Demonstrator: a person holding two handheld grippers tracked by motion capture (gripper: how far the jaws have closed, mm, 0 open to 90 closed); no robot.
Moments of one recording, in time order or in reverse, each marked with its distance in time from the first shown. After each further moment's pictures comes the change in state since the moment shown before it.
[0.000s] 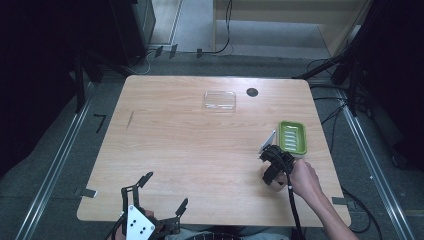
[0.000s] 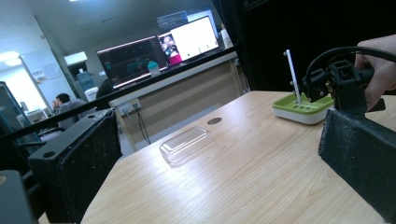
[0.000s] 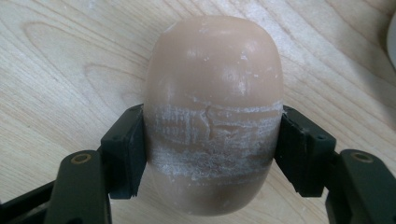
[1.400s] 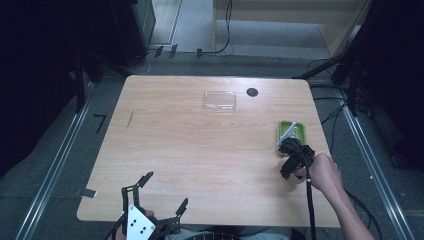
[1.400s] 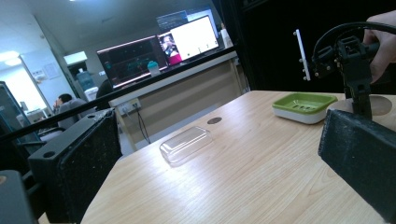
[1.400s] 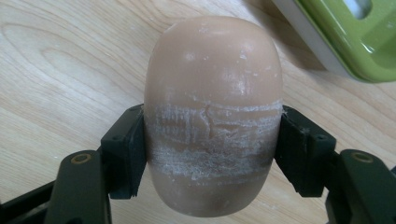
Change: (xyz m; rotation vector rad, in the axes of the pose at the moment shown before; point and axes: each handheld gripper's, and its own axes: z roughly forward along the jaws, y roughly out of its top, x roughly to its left) left arm 0.000 0.000 0.001 0.001 -0.002 0.001; right arm -0.045 -0.021 -0.022 0.035 -0.024 0.079
